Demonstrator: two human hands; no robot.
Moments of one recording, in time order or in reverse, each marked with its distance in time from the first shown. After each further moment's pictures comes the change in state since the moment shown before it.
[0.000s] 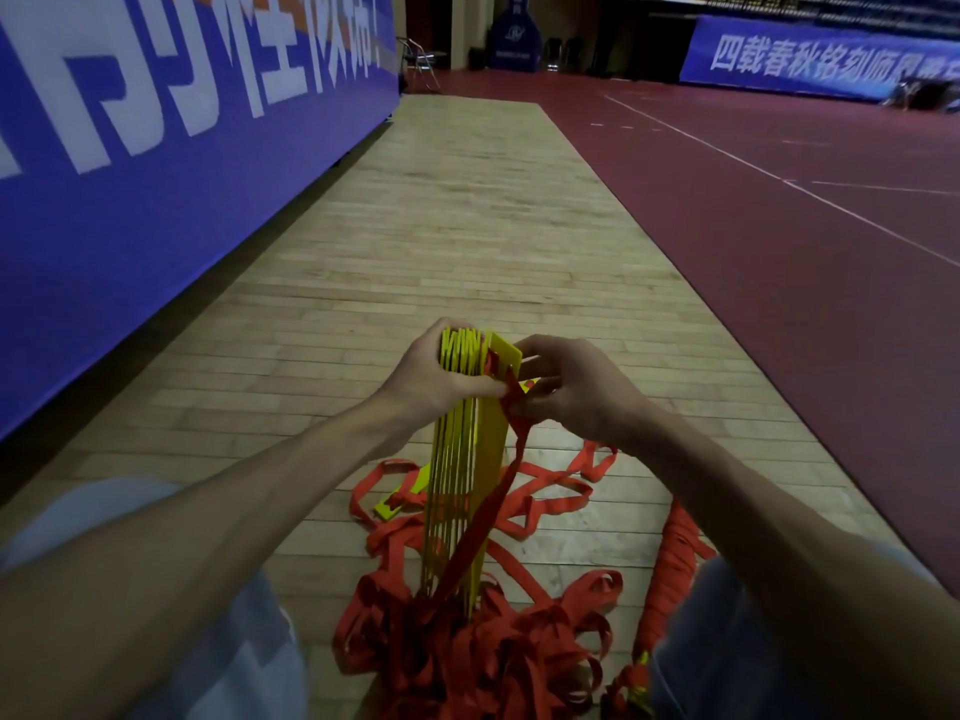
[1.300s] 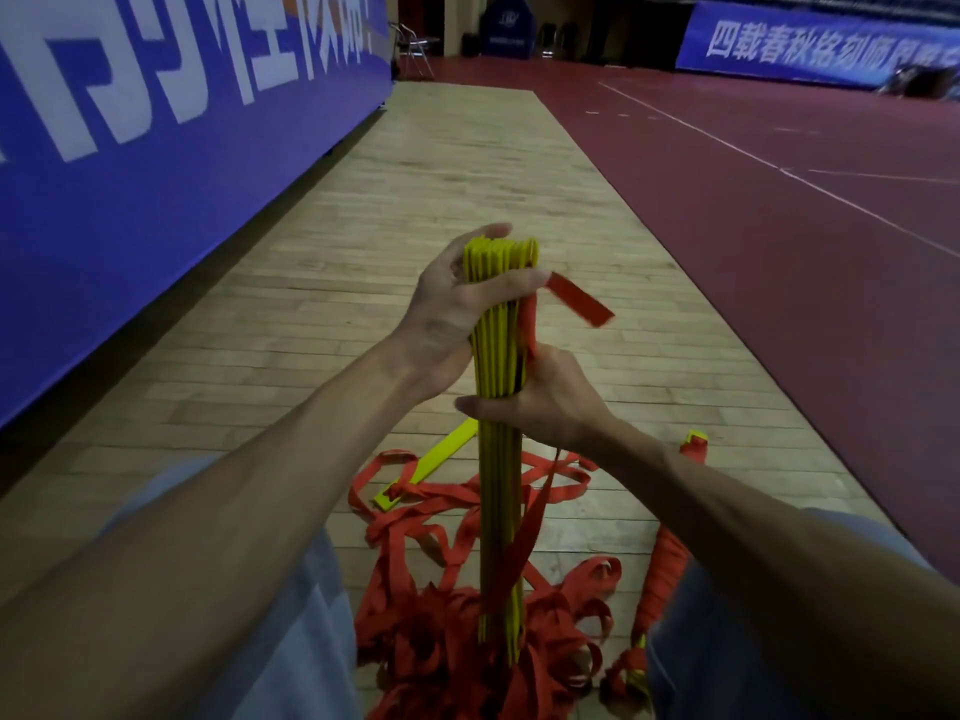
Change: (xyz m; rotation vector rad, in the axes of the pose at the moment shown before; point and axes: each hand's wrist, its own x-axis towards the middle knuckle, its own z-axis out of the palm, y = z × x) left_hand 0.016 0.048 0.017 -0.552 -0.052 0.092; right_hand 0.009 0.005 0.036 -0.207 0.171 -0.024
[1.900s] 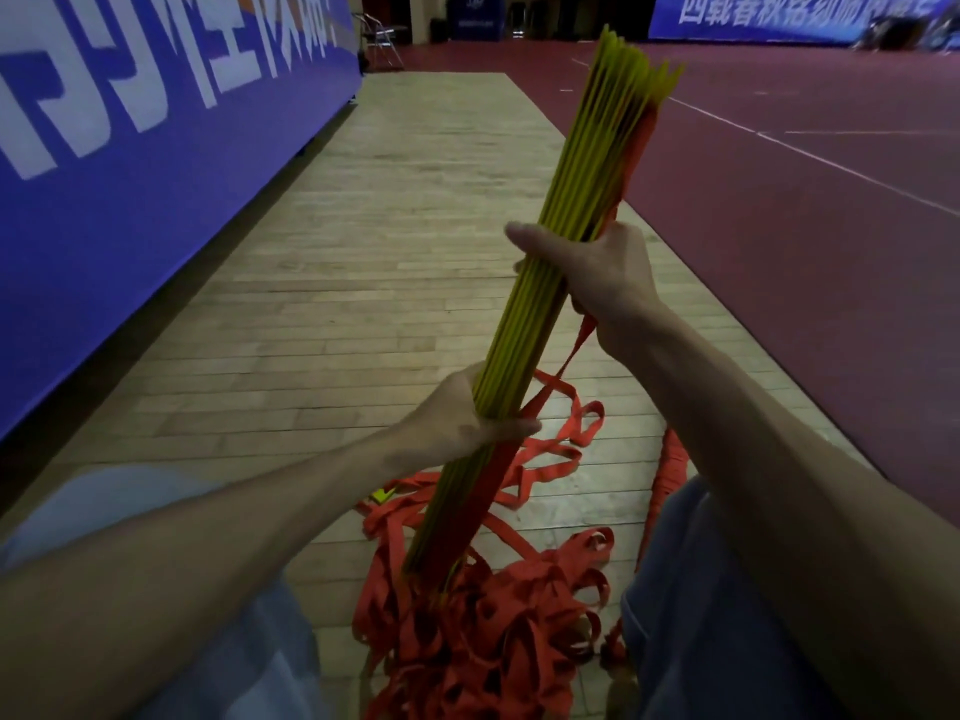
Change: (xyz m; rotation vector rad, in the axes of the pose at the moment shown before) left_hand -0.041 -0.073 -0.004 0.802 -0.249 -0.272; right_hand 0.005 -0.020 -0.078 0.522 0.433 0.127
